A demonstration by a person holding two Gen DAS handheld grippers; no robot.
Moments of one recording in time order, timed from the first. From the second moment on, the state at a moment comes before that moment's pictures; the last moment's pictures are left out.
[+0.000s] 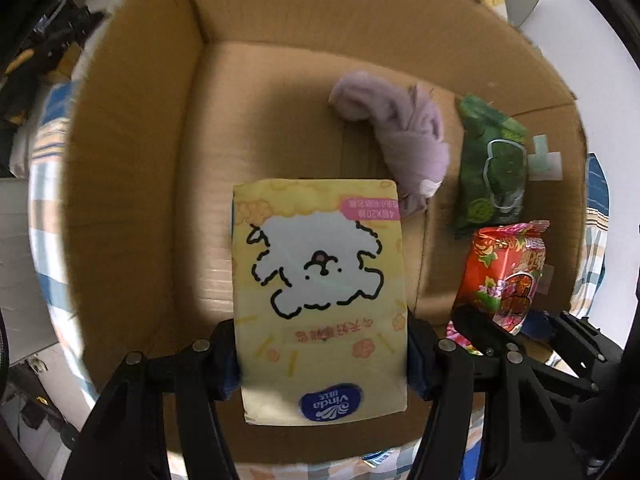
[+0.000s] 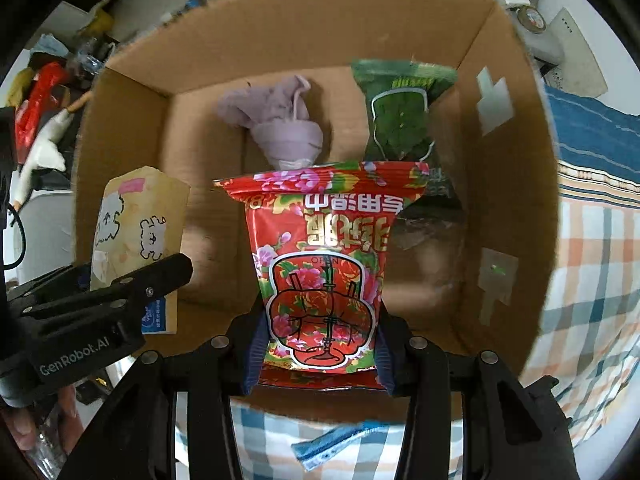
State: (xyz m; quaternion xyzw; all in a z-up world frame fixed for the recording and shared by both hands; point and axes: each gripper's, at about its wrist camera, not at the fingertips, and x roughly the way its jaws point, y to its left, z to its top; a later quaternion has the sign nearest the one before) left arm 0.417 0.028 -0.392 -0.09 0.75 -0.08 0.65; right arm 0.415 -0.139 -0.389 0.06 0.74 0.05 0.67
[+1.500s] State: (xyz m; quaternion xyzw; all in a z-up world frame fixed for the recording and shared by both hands) left arm 0.321 0.028 -0.248 -0.01 0.58 -0.02 0.82; right arm 0.331 -0.157 -0.304 0.03 0.65 -0.02 0.76
